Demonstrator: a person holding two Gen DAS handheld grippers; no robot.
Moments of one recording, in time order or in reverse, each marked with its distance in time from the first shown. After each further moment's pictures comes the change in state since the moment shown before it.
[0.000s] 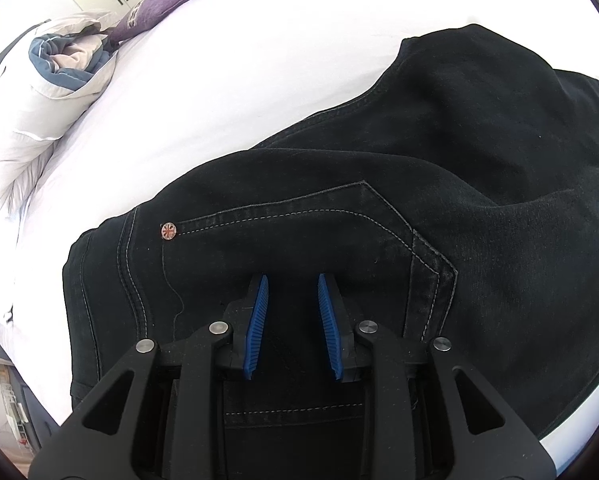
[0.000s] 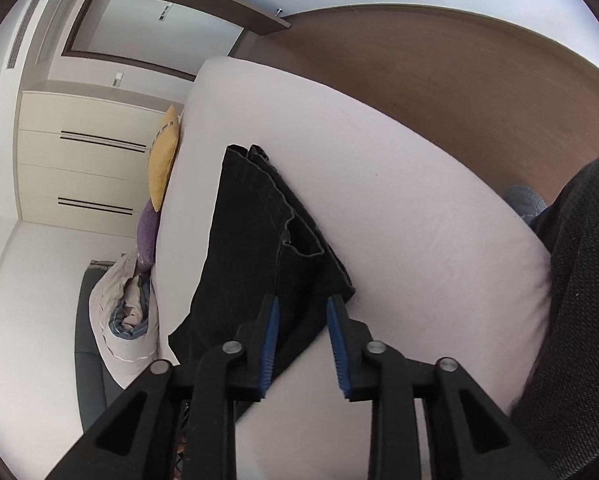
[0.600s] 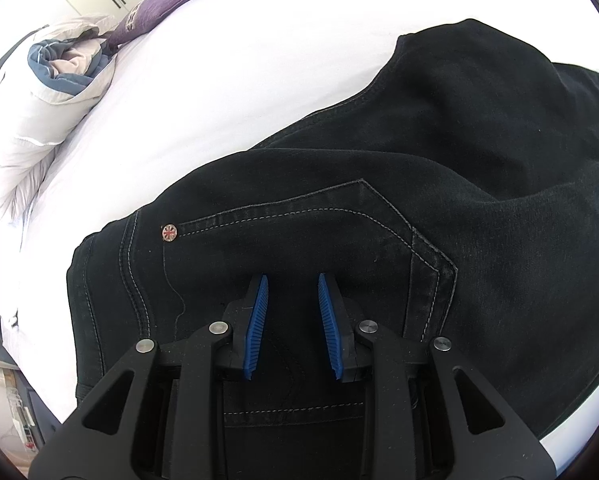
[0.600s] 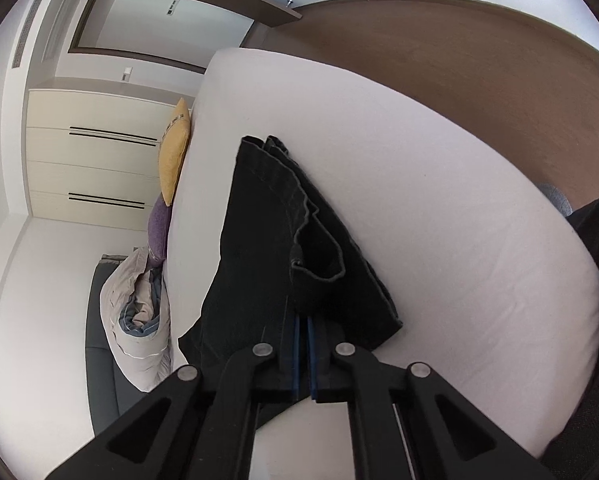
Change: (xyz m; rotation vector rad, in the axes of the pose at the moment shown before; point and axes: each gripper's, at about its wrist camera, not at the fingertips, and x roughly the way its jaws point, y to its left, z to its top) left arm -0.002 -0.004 0.002 0.030 0.005 0.017; right arm 0.029 0.014 0.010 -0.027 0.025 0.037
